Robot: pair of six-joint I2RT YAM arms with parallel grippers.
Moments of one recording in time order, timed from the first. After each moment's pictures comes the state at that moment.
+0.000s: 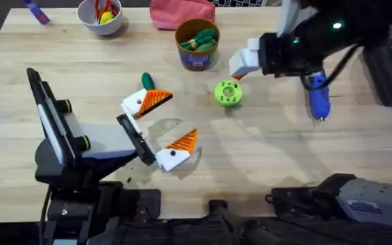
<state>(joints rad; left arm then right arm) -0.01 0.01 0.01 -0.09 0.96 0.07 0.53 1.38 1.36 -1.17 0.06 0.47</state>
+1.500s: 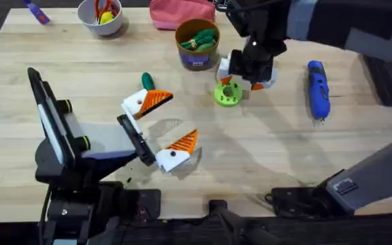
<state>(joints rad) -0.01 0.01 0.01 -0.09 0.97 0.07 0.48 1.82 1.36 -0.96 0.10 0.73</state>
